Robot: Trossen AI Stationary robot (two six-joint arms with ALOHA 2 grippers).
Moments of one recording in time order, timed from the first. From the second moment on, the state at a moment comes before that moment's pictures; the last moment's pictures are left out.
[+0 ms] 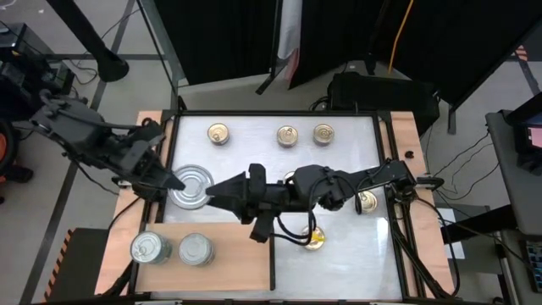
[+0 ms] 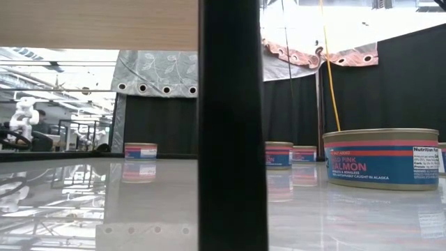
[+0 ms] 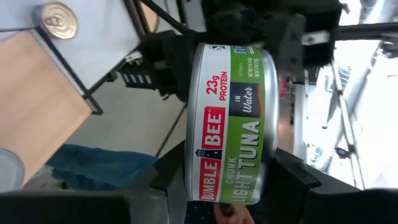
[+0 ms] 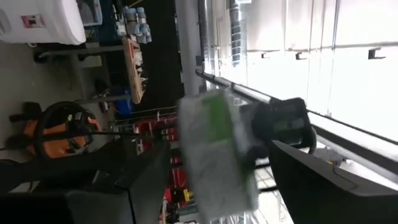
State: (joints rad) left arm -0.46 1.40 2.35 -1.26 -0.02 -1.56; right arm 0.33 2.04 2.32 0.00 0.26 -1.53
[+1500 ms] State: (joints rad) left arm -0.33 1.25 2.35 -1.51 -0.26 -1.22; right arm 0.30 2.03 2.31 0.07 0.45 -1.16
